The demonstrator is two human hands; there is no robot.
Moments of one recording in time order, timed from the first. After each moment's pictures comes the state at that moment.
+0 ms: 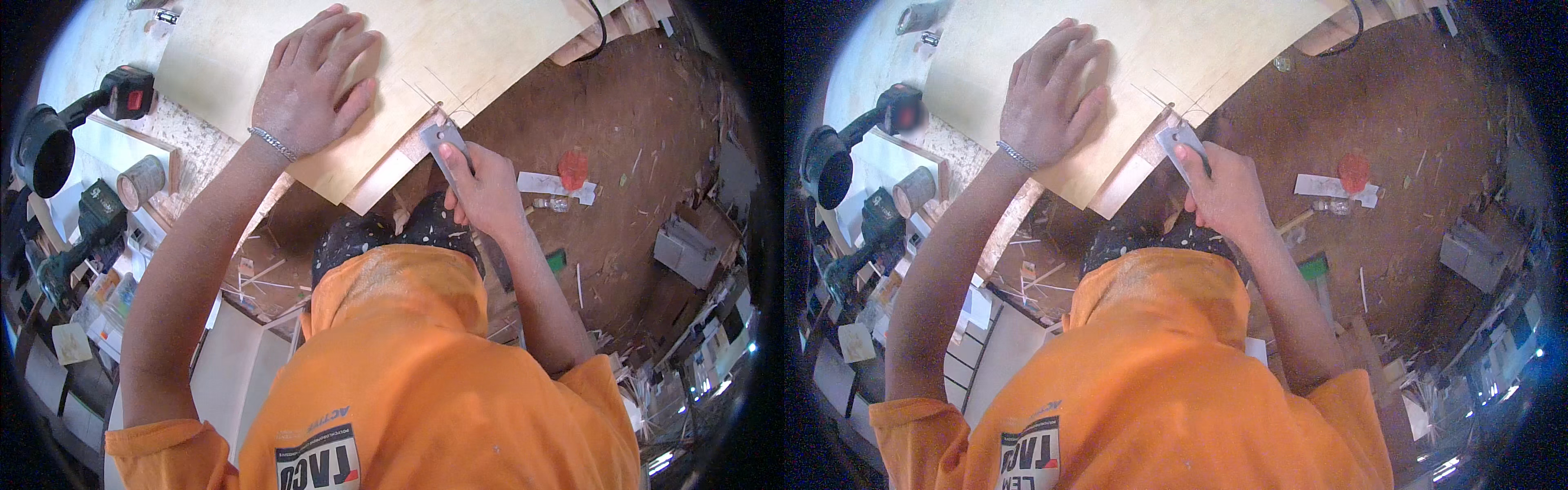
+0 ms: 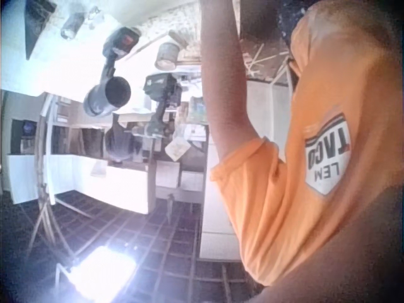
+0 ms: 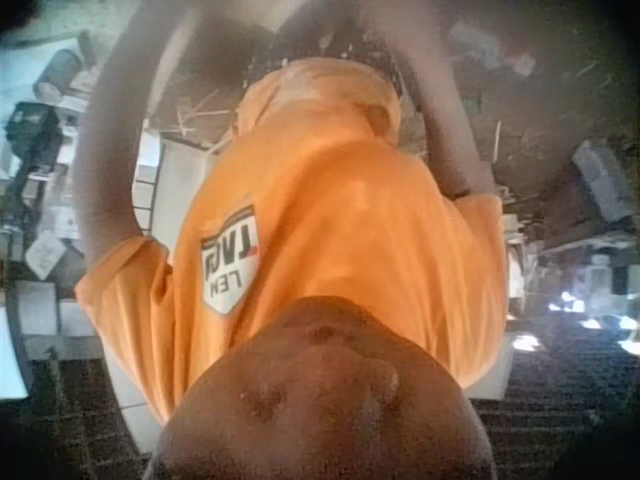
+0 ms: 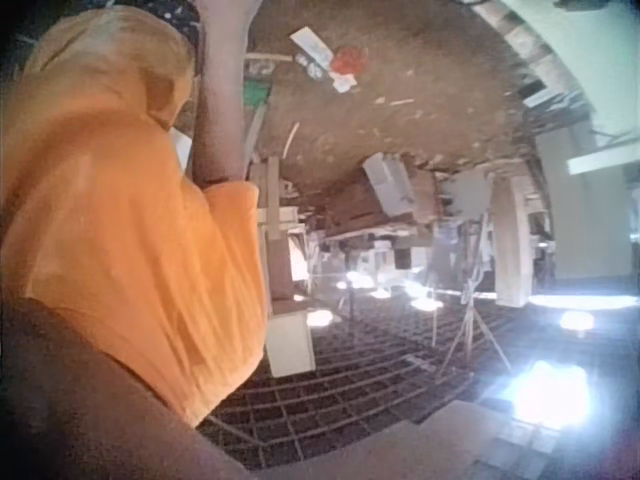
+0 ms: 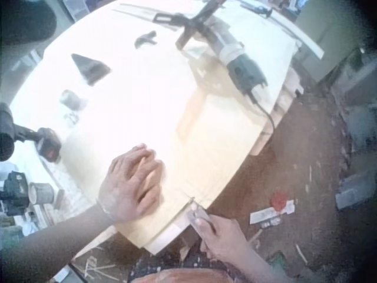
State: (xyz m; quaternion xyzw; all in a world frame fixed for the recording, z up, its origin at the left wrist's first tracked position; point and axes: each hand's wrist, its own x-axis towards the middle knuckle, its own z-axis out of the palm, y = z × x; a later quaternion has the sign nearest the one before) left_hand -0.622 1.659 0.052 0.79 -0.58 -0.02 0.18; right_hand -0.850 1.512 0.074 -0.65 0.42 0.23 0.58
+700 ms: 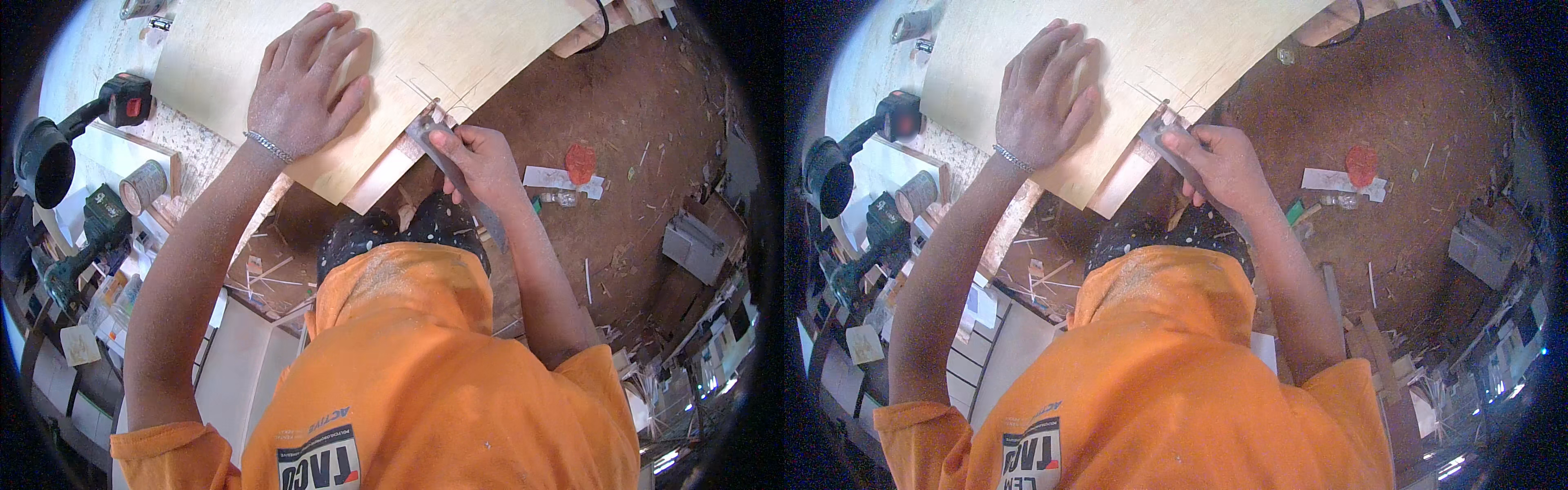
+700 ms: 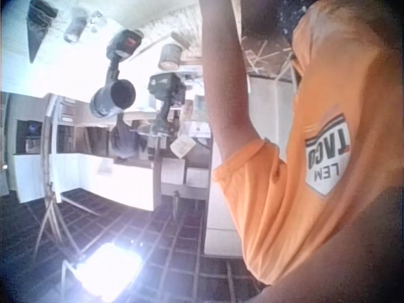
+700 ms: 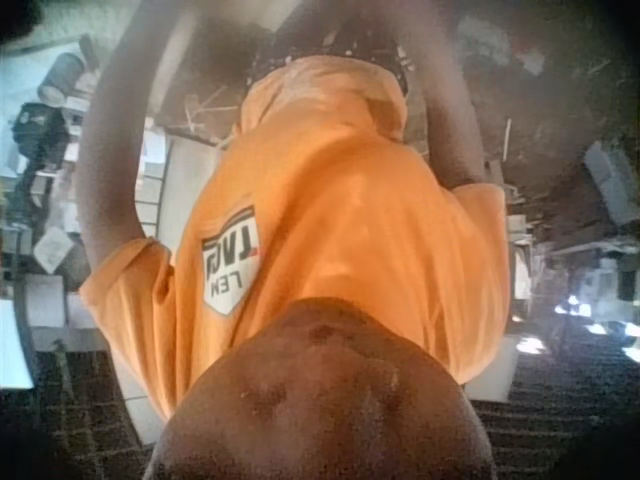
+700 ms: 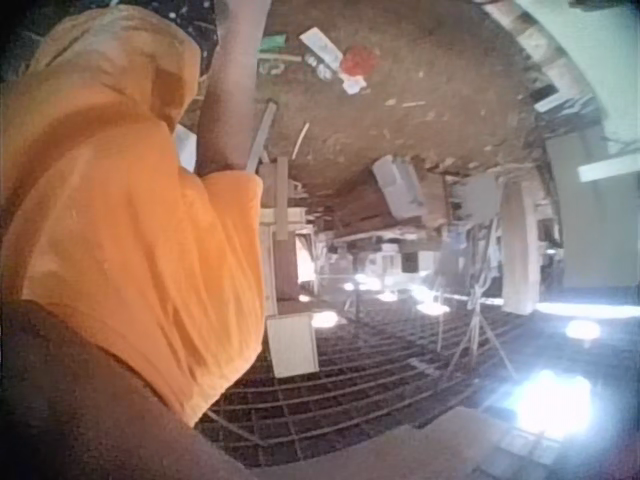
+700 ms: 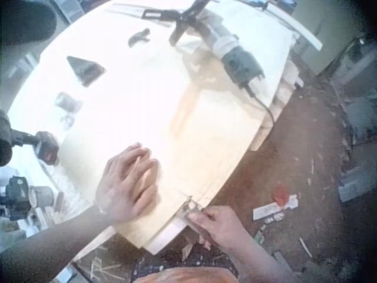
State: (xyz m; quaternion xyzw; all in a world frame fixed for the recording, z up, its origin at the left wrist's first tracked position) left_hand -0.623 1.657 0.052 0.79 -0.59 -0.01 0.18; right_hand -0.848 1.501 0.038 -0.58 0.42 0.20 0.67
